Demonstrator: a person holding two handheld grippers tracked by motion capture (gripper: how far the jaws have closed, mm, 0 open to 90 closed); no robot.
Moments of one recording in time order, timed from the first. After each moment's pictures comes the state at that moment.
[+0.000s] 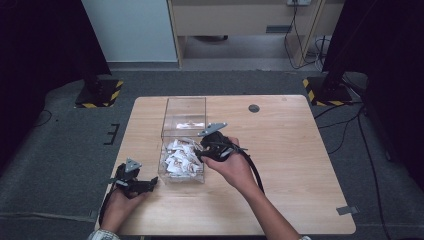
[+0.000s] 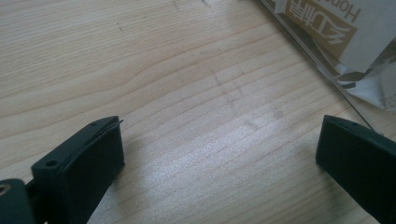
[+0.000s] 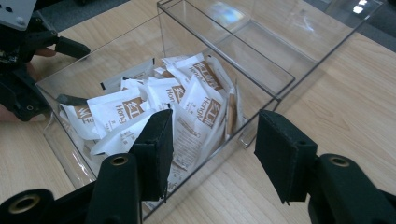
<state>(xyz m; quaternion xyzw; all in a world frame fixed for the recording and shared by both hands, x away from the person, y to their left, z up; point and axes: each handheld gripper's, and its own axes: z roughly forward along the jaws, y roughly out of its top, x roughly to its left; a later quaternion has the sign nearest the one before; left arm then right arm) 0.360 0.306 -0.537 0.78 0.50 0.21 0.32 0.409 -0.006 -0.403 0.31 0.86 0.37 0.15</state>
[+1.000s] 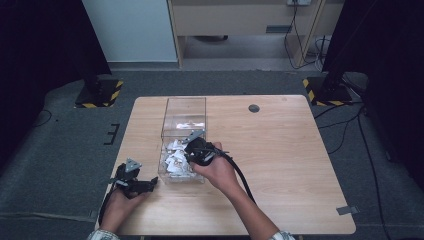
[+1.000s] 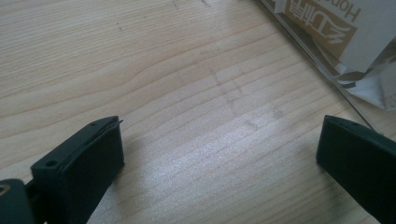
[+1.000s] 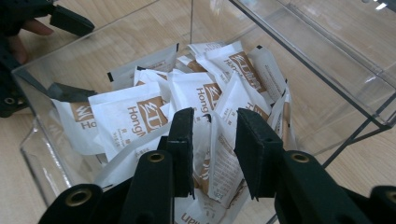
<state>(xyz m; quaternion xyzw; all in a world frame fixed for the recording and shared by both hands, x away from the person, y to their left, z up) 0.360 0.306 -0.537 0.78 0.50 0.21 0.32 0.415 0.039 -0.439 0.29 0.88 0.34 0.14</state>
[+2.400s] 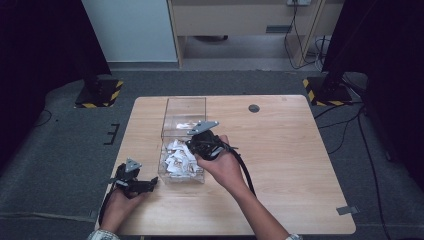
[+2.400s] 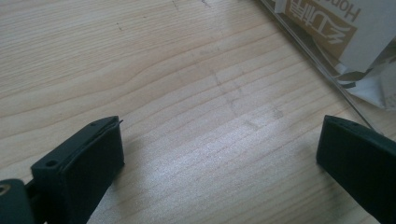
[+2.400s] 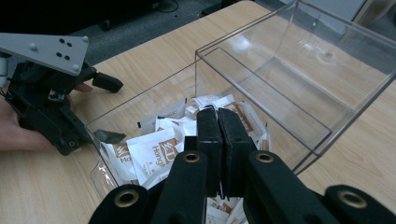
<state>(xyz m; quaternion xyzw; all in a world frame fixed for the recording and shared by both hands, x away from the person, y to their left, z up) 0.360 0.306 -0.537 0.78 0.50 0.21 0.32 0.403 0.017 -0.387 0.29 0.85 0.42 0.14</state>
